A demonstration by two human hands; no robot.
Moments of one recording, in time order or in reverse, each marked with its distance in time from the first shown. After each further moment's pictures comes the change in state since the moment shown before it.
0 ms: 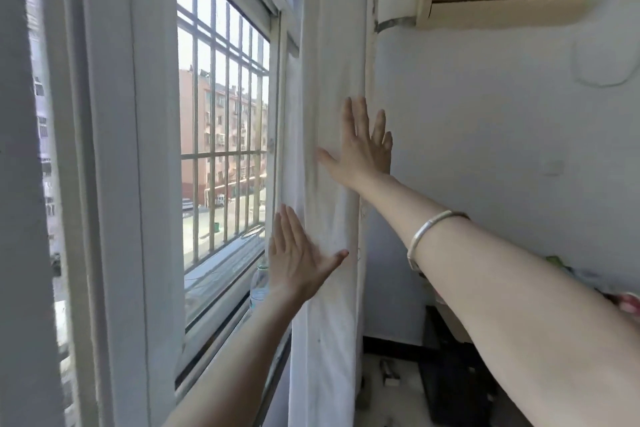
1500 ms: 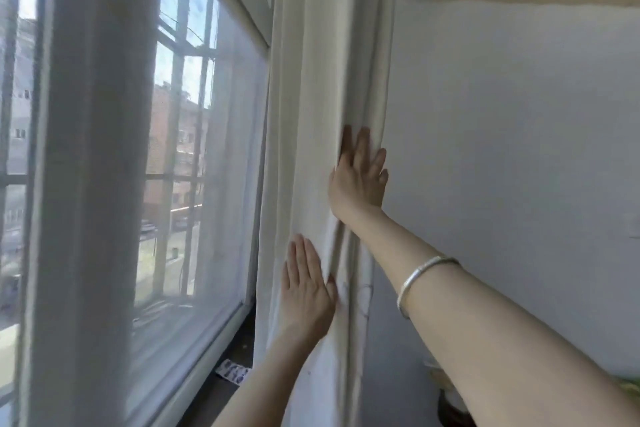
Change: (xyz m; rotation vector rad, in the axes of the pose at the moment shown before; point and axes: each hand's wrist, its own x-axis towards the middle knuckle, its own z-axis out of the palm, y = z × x) left_hand 0.505 -0.020 0.486 -0.042 -0.014 0.117; right_hand 0.437 0.287 0.421 -0.127 0.124 0.153
